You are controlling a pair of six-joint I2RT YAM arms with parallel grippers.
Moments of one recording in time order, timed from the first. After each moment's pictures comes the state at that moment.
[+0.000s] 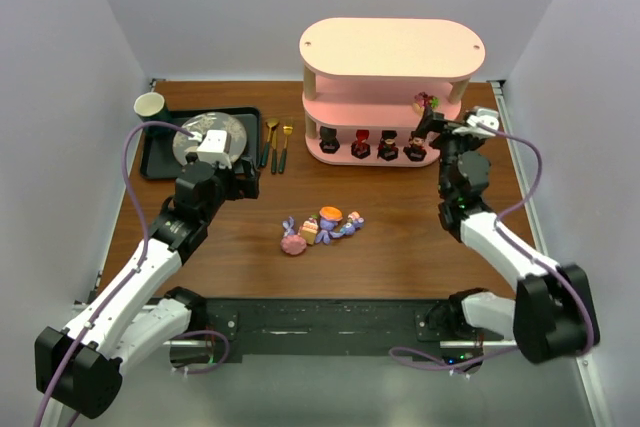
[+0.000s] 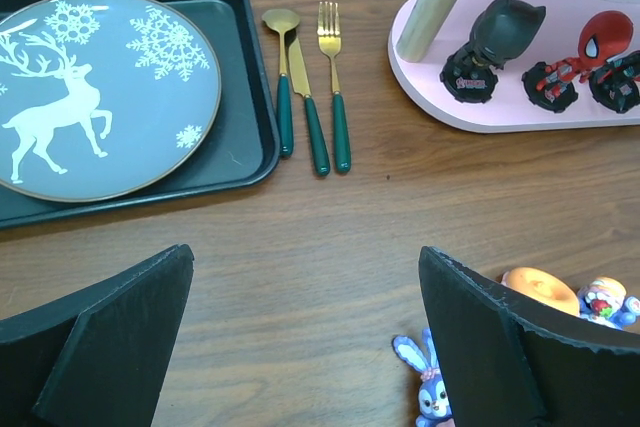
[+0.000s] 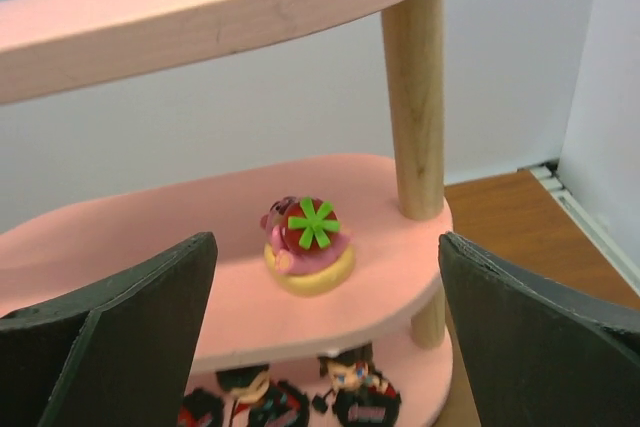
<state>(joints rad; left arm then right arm) -0.39 0.87 0.64 -0.12 -0.18 -0.22 0.25 1.22 0.60 0.88 0.39 0.11</state>
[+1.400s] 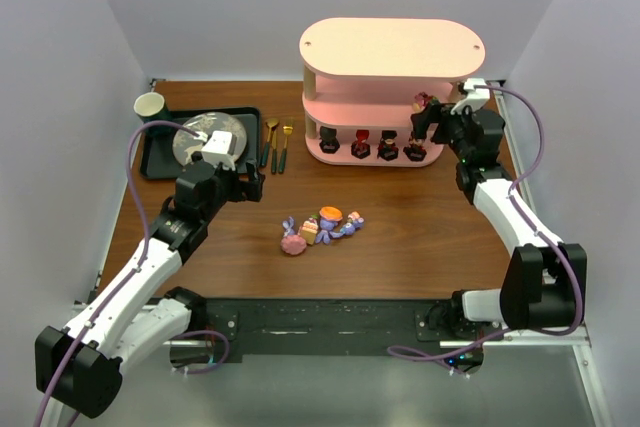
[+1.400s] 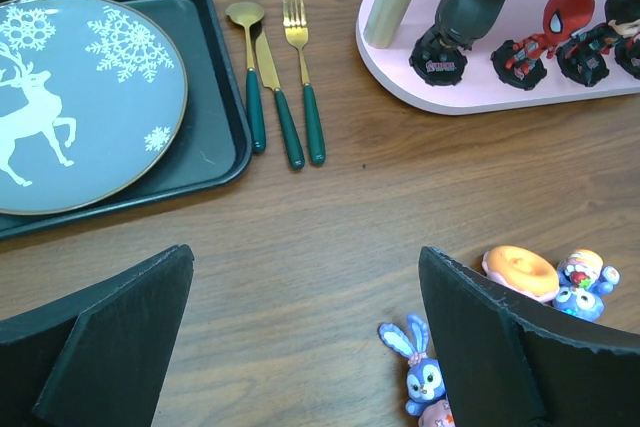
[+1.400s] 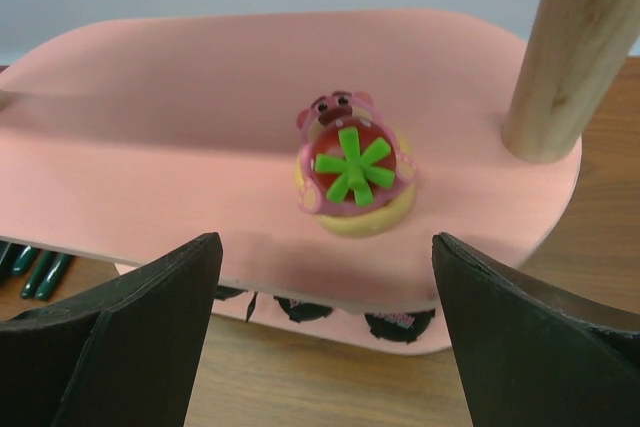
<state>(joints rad) -0.39 0.87 0.64 -0.12 -0.10 -0.20 0.04 1.33 0.88 0.29 -0.18 0.19</state>
